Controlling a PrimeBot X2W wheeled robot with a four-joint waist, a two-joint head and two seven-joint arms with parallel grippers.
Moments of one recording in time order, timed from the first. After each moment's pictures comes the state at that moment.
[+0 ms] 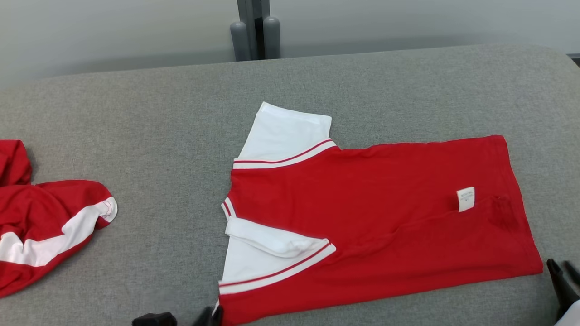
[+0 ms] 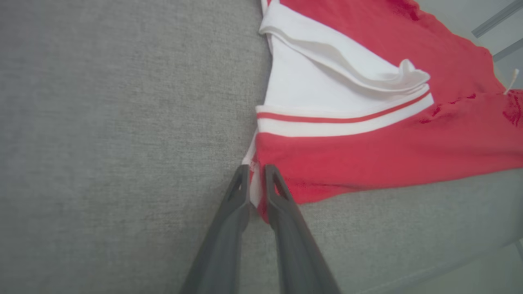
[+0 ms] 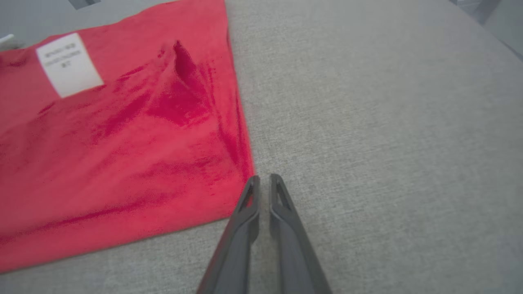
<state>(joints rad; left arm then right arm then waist) 0.22 0.17 -0.37 0.01 -0.56 0.19 0.14 -0.17 -0.53 0.41 0.72 0.89 0.13 -0.26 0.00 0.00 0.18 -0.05</state>
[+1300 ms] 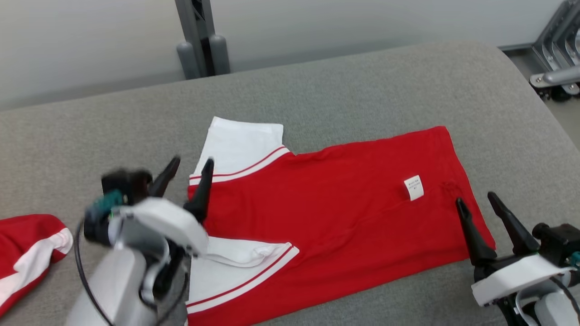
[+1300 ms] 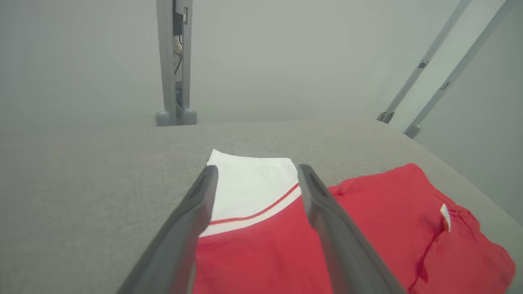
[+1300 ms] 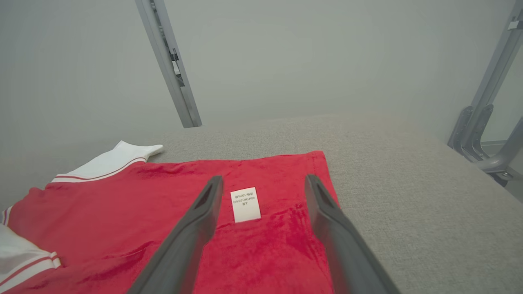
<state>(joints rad) -0.27 0.17 -0.28 0.21 -0.51 0.08 0.03 -0.15 -0.29 0.23 0.31 0.46 0.13 -0.26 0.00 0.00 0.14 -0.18</state>
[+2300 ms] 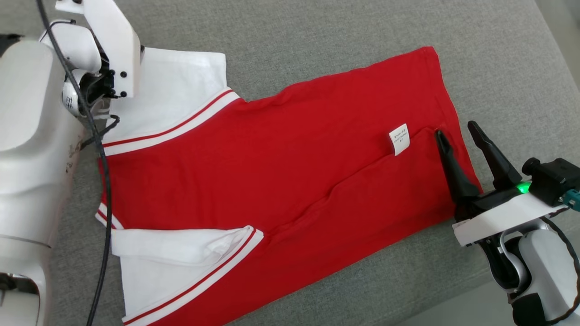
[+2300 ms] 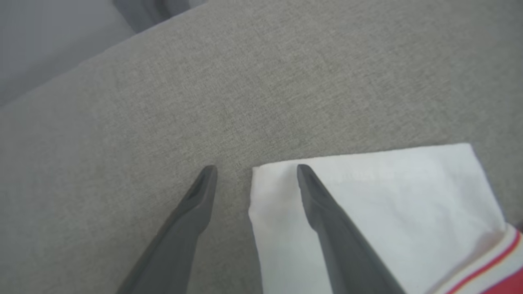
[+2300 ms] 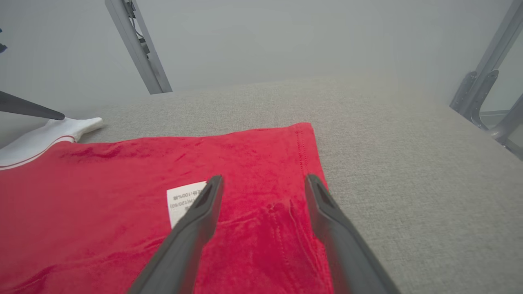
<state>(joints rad) -1.11 0.30 -0.45 0.74 -0.51 0.02 0.77 -0.39 -0.28 0.32 0.30 0.53 0.13 -0.26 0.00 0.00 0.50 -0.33</state>
